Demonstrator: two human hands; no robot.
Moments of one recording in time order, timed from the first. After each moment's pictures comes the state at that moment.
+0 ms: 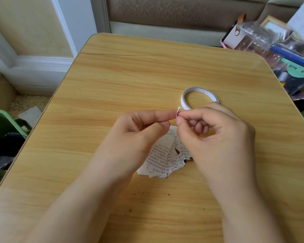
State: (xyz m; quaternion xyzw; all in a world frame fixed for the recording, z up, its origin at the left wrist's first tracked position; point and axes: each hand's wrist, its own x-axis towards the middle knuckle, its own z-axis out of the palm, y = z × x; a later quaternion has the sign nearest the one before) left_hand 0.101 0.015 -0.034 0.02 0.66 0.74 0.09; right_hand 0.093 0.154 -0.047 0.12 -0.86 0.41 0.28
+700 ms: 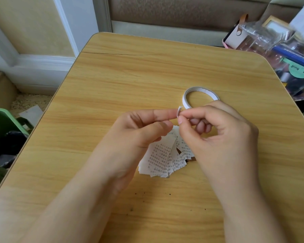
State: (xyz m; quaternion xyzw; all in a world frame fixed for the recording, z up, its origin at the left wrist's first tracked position) left_hand 0.099 0.011 -0.037 0.02 0.61 0.78 0.11; right_hand 0.093 0.156 -0.046 0.14 -0.86 0.41 0.28
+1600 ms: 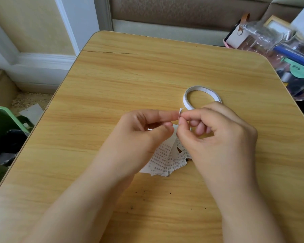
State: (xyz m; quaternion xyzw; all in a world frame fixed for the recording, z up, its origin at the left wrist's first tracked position) left_hand 0.099 0.013 -0.043 0.02 0.69 0.72 0.09; right_hand 0.094 0.153 -0.049 0.14 -0.88 0.32 0.33
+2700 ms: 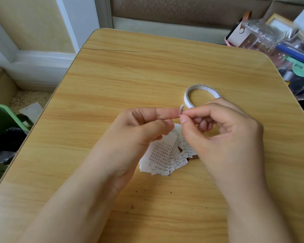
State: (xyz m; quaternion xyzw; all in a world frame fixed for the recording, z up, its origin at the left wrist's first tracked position) left_hand 0.098 0.009 -0.041 0.02 0.61 0.78 0.13; right_hand 0.092 0.159 -0.045 0.15 -0.85 0.44 0.25
